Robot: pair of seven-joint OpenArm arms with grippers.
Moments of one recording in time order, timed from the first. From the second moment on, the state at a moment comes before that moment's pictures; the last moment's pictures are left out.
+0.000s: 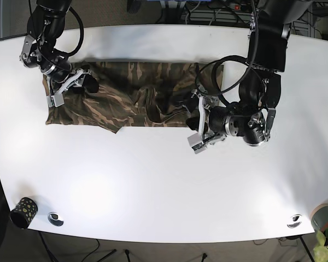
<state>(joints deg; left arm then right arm) -17.6 -7.2 11.9 83.5 -47.4 -39.7 79.4 -11.5 14.0 26.9 85.8 39.4 32.8 -53.8</state>
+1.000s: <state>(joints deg) -8.7 -9.3 3.1 94.1 -22.0 -33.2 70.8 -11.4 14.0 26.9 85.8 39.5 32.8 -53.8</state>
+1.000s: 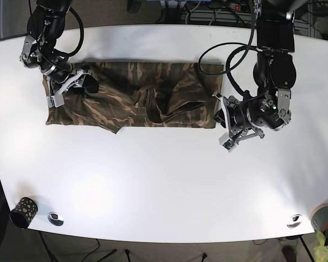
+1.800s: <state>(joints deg) -9.5 -6.7 24.2 94.0 -21.8 -39.7 69.3 -11.3 12.8 26.9 85.8 39.2 32.8 -53.0</state>
